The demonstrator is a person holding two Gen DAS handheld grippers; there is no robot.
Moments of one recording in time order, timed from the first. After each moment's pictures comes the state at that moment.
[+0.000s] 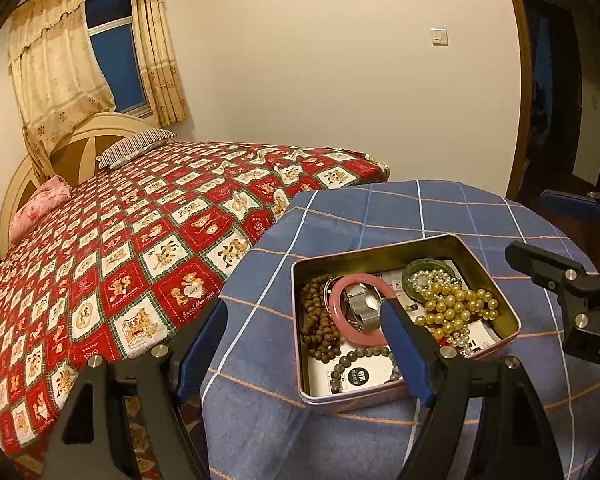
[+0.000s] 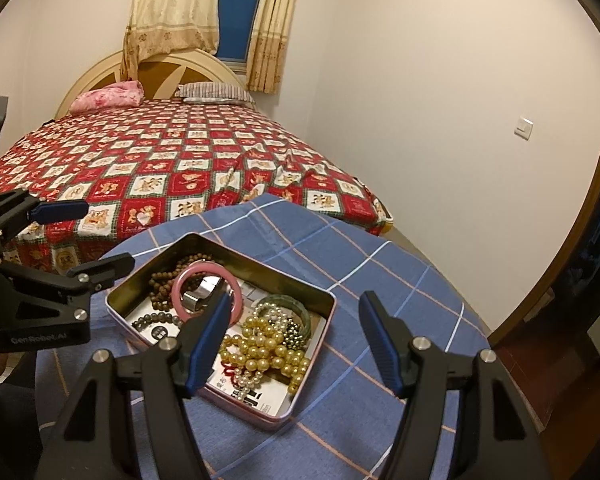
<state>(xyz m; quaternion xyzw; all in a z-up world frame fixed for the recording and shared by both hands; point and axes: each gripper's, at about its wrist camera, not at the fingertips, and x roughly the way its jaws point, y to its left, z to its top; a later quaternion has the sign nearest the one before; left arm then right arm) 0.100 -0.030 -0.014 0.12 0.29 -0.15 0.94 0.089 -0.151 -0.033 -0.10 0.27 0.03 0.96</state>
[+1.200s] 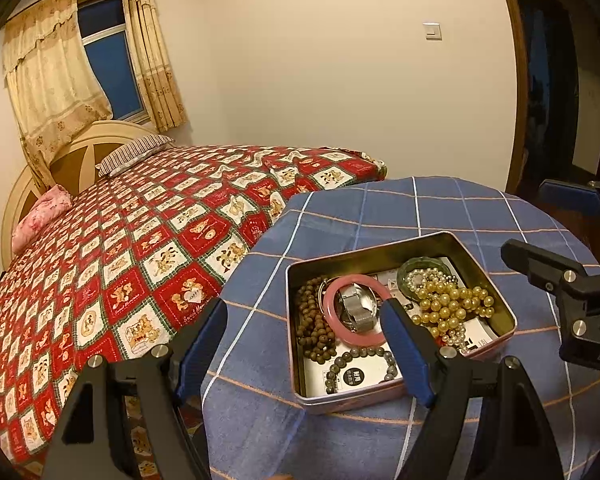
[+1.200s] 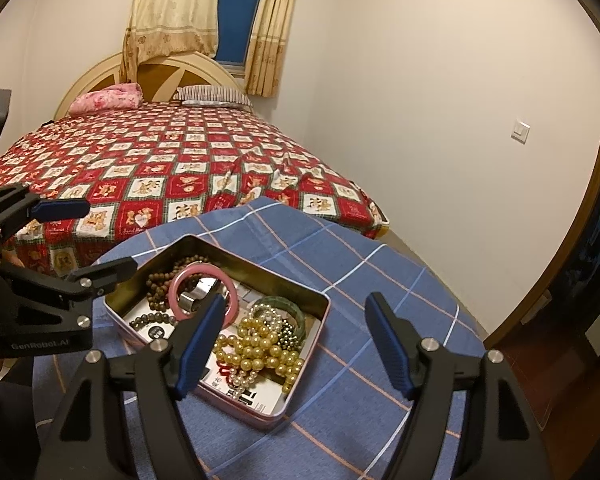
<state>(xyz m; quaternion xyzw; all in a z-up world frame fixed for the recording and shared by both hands) 0.095 -0.037 -0.011 0.14 0.29 -0.15 0.94 0.087 -0.158 -0.029 -0.10 0.27 0.02 0.96</state>
